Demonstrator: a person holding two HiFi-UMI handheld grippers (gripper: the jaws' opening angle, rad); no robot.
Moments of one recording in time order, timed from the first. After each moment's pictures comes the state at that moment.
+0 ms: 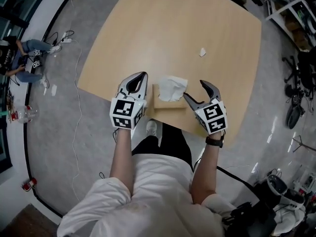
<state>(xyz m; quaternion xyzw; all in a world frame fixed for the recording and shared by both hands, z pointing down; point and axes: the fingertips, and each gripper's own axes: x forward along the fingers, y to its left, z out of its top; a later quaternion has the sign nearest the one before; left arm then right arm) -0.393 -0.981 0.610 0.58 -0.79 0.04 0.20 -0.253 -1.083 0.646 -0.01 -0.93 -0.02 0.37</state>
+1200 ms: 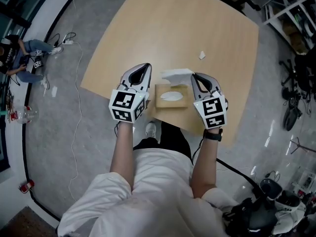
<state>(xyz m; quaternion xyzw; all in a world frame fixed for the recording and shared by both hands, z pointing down) -0.409 -0.985 0.552 0.59 -0.79 -0.02 0.16 -0.294 -1.084 0.567 0.04 -0.95 -0.10 0.30</state>
